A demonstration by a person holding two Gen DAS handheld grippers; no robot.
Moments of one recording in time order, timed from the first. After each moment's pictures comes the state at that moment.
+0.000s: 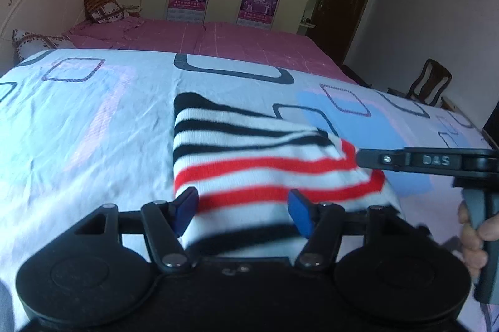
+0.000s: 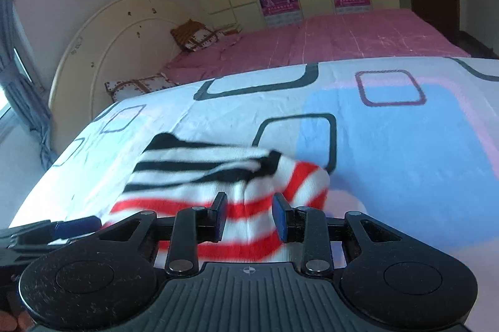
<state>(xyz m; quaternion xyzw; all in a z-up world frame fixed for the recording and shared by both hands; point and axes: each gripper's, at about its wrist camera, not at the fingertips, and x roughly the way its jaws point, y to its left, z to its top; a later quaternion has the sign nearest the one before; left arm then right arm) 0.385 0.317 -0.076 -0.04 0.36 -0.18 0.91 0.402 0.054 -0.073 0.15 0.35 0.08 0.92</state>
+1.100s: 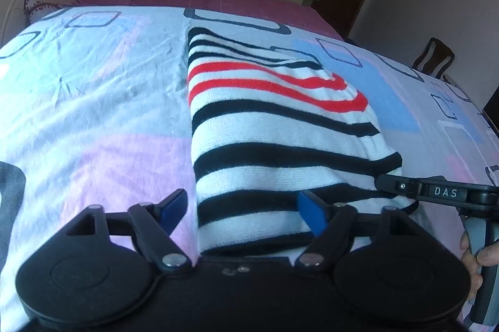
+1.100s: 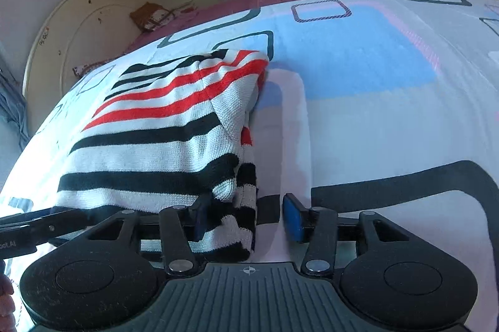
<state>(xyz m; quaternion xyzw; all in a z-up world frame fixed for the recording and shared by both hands) 0.312 0.331 -0.089 -0.04 0.42 -0.17 0.89 0.300 0.059 -0.110 0.18 0.41 0.00 0.90</state>
